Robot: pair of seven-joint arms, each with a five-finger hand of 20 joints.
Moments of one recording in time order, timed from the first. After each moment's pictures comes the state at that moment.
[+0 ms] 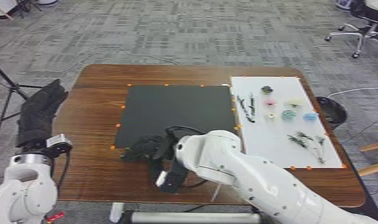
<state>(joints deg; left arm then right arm) 110.3 -58.8 -100.2 -100.7 52.4 7.9 20.0 -63.2 -68.6 33.5 -102.3 -73.8 -17.1 35.5</state>
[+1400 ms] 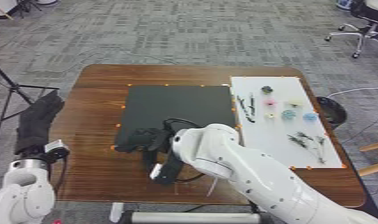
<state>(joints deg) 109.8 -60.1 -101.0 -95.9 53.4 7.8 18.8 -61.7 -70.4 34.3 -101.0 -70.1 -16.1 33.9</state>
